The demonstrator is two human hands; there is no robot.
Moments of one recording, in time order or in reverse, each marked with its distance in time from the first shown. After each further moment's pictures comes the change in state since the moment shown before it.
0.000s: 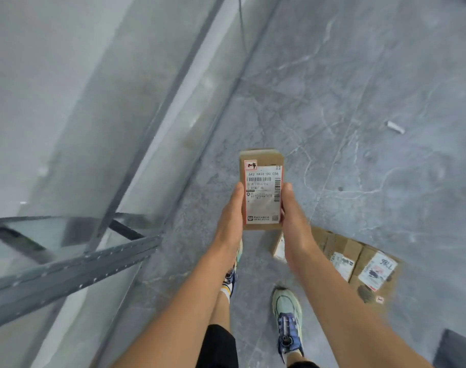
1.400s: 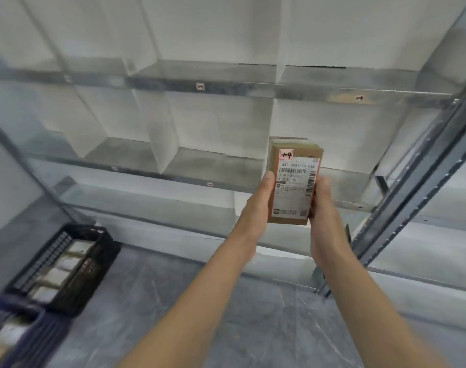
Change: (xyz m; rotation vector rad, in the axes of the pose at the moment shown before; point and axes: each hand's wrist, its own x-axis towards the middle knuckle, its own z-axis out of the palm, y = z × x) left_hand -0.877 -0.115 -0.265 -0.502 0.967 0.677; right_hand -0.808 0.037 0.272 -0.490 -1.153 -0.535
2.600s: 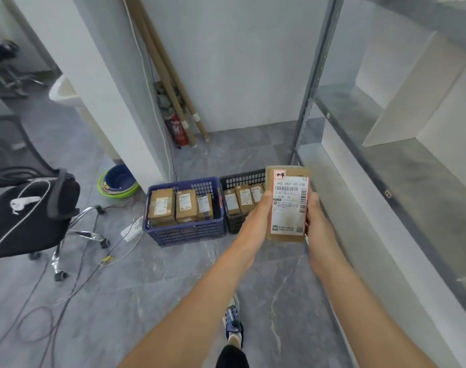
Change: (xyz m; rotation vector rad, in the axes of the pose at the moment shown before) left_hand -0.014 -0.109 -0.545 -0.327 1.151 -0.273; right_hand 0.072 0.175 0.619 -0.310 -1.147 0.334
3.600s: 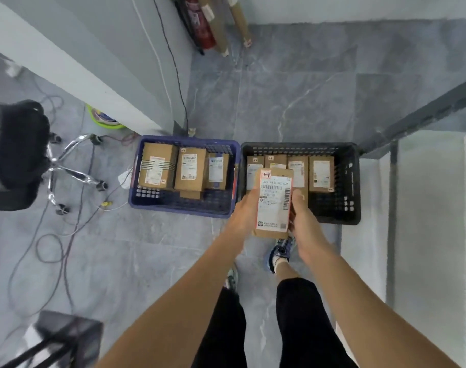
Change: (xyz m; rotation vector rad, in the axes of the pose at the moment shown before) left_hand 0.518 -0.054 -0.125 -0.134 0.350 -0.643; right_hand 0.528 0.101 0.130 -0.147 -0.294 0.631
